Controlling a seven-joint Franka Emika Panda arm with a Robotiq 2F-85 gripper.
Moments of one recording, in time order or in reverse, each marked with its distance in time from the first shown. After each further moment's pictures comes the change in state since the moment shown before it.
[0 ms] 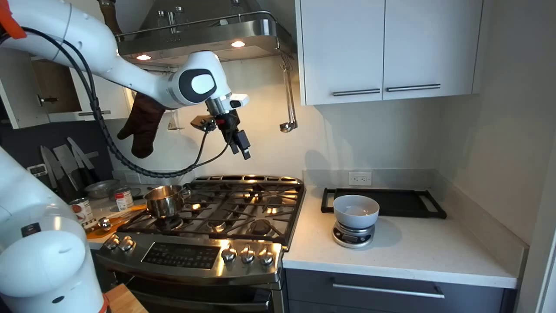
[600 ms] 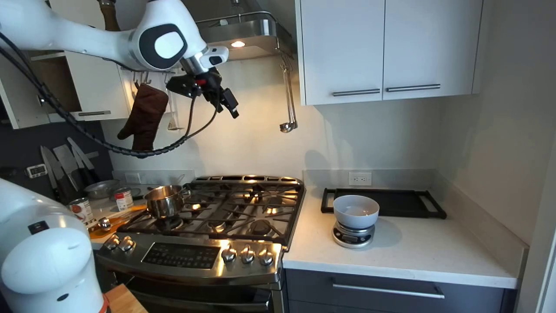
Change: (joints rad) arm 0.084 -0.268 -0.095 0.012 0.155 0.017 -0.213
